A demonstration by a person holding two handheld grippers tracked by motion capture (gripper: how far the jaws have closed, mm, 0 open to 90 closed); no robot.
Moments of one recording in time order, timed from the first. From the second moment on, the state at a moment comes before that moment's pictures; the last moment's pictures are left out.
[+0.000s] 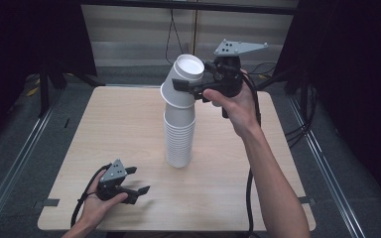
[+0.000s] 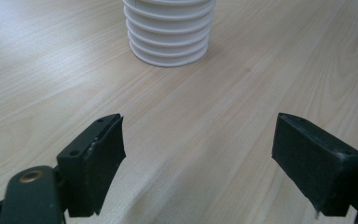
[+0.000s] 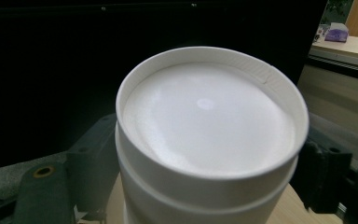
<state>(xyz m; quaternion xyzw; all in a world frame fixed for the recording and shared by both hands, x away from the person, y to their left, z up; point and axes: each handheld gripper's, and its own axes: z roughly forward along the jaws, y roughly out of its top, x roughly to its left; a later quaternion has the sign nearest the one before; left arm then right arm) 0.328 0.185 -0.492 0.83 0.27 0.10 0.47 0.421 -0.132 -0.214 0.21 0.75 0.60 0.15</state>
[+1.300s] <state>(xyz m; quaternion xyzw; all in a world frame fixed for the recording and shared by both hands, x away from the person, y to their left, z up) 0.330 0.186 -0.492 0.82 0.28 0.10 0.48 0.384 -0.192 -0.226 0.24 0.70 0.66 0.17</state>
